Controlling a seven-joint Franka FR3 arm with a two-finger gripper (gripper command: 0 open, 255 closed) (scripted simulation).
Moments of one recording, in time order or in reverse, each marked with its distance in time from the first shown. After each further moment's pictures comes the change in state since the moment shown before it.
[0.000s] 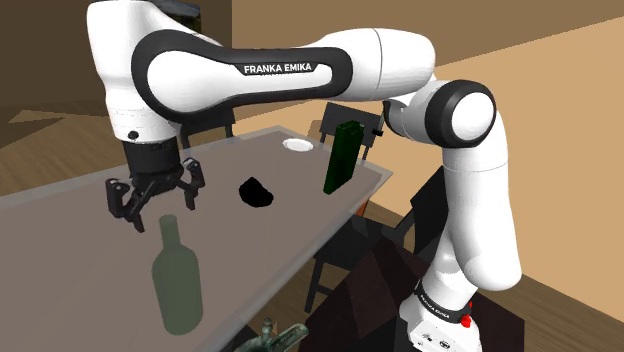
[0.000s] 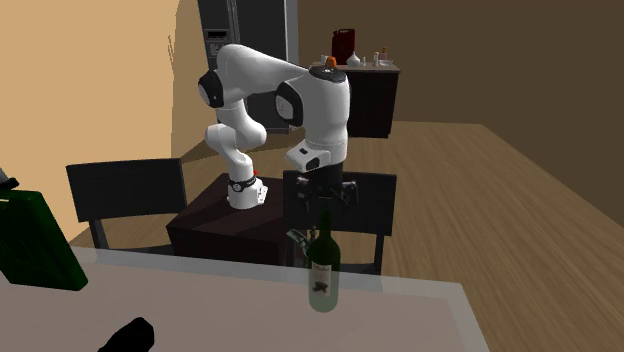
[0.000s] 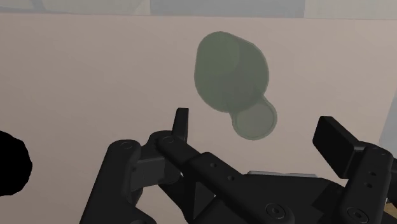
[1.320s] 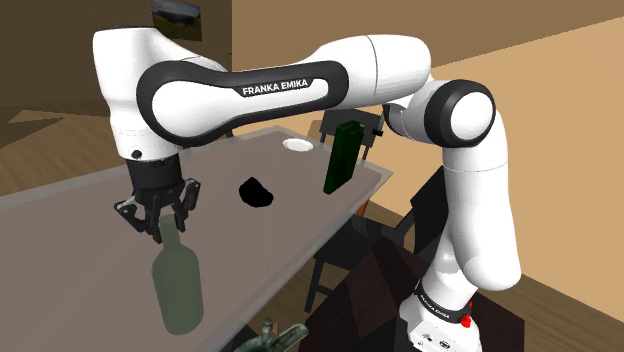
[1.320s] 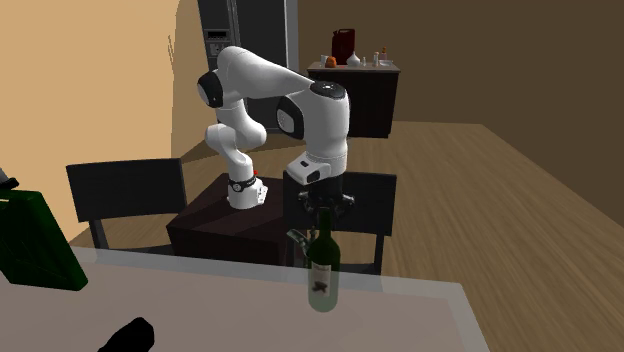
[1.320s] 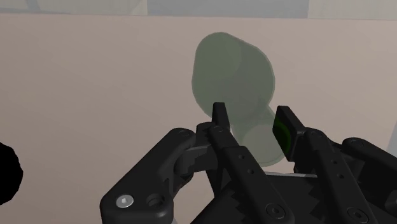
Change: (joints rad) arm -0.008 -0.001 -0.002 -0.076 -0.002 0.075 0.005
